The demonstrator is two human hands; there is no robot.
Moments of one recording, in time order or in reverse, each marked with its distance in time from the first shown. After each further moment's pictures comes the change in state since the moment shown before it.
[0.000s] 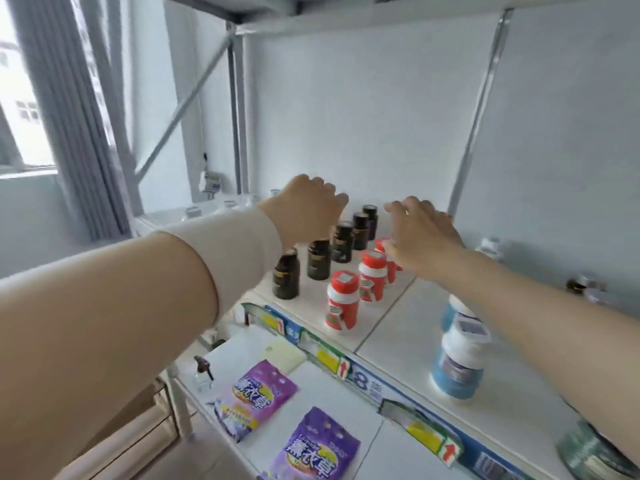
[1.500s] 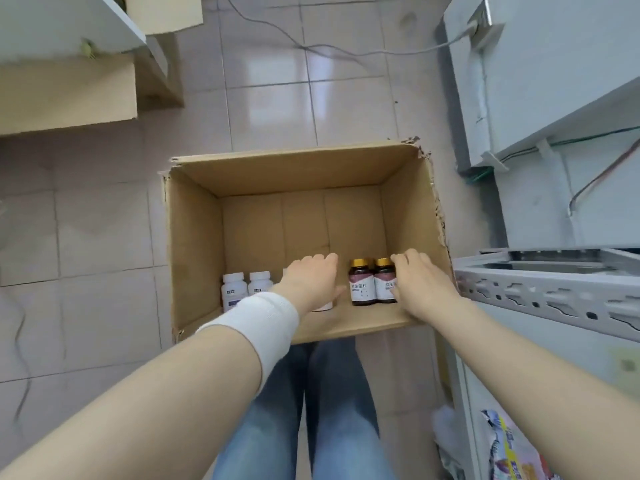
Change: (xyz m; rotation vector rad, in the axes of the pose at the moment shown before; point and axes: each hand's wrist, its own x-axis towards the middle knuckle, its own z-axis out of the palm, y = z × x) left_hand -0.388 -0.180 0.896 -1.164 -1.253 -0.839; right_hand 0.230 -0.735 0.696 -0.074 -1.083 -0.815
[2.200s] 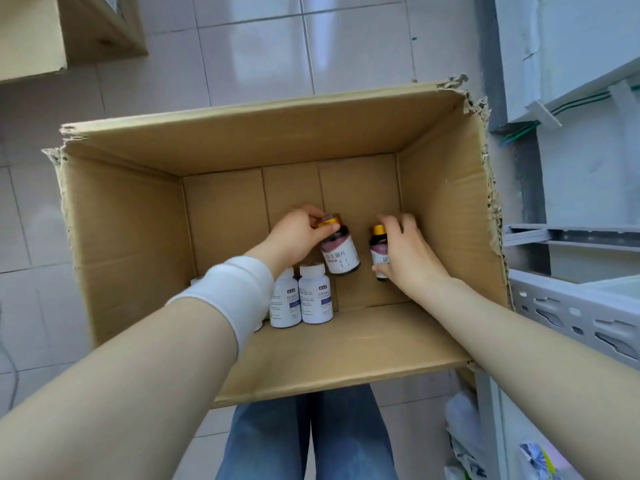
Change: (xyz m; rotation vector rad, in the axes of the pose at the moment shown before) left_hand 0.114 -0.045 0.014 -0.727 0.118 -0.168; right_hand 0.103 -0.002 0.044 0.376 0.009 0.033
